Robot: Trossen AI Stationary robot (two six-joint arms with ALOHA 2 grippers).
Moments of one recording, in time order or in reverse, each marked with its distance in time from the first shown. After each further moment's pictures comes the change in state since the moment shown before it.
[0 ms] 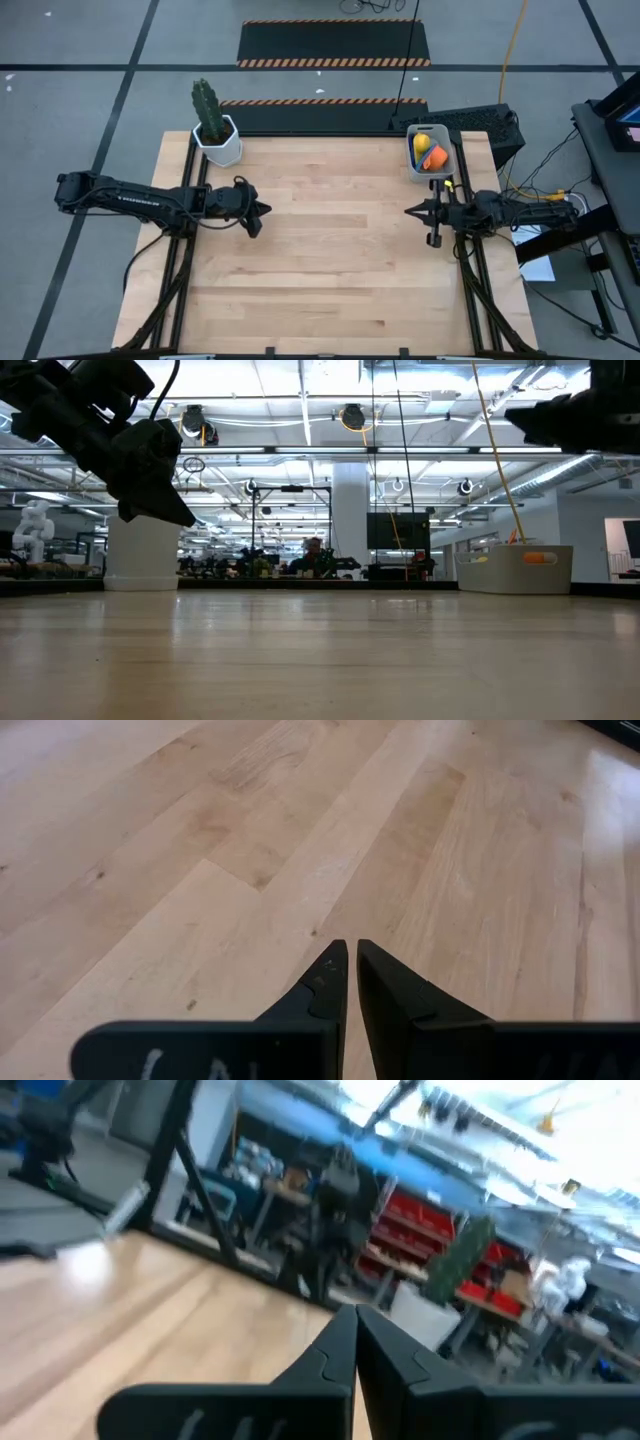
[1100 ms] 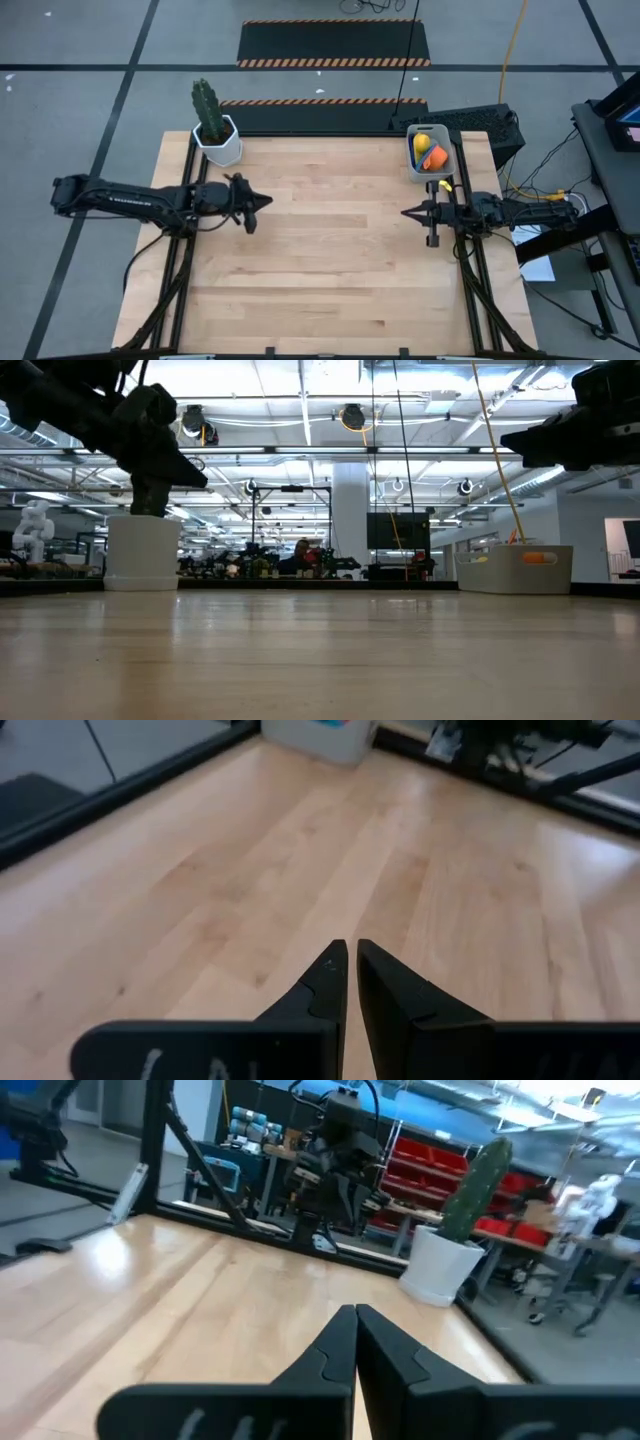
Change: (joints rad) left arm 0.000 -0.107 0.001 0.099 -0.045 0.151; right arm 0.000 0.002 0.000 -0.134 0.045 0.173
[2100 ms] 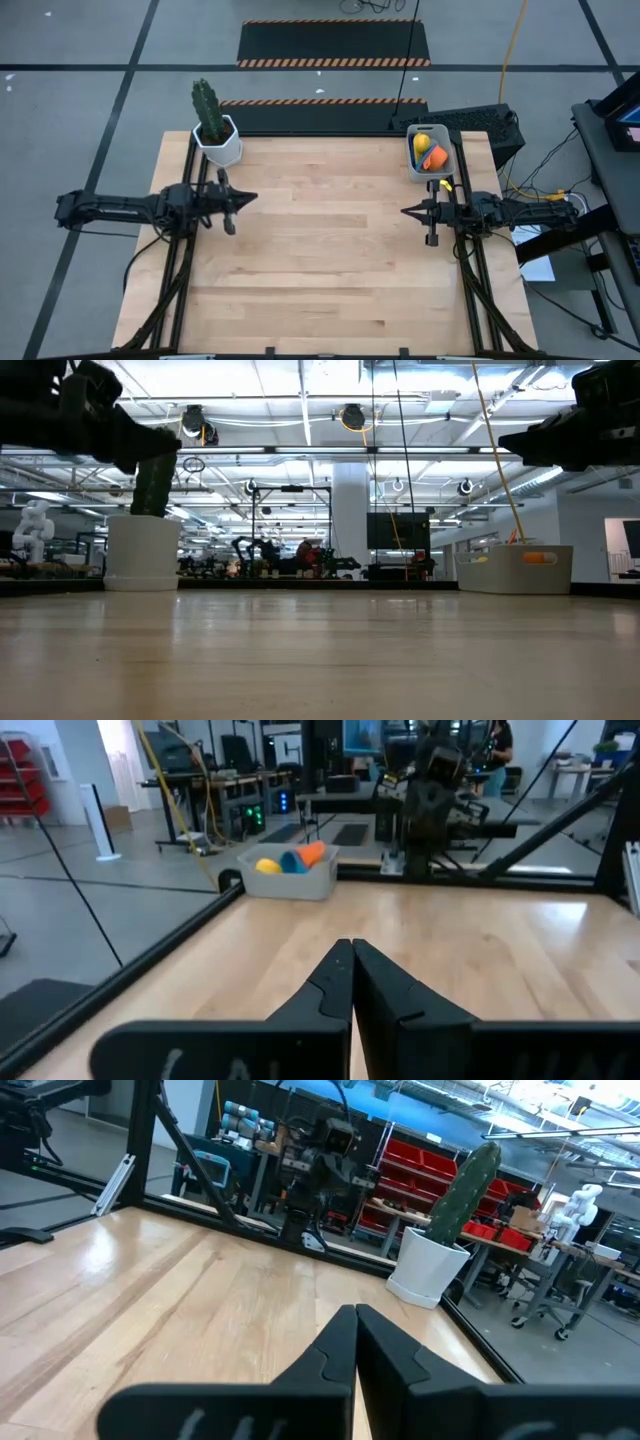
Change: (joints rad) left arm 0.000 -0.461 -0.242 0.197 0.045 0.352; right arm 0.000 0.000 0.000 0.001 0.024 -0.046
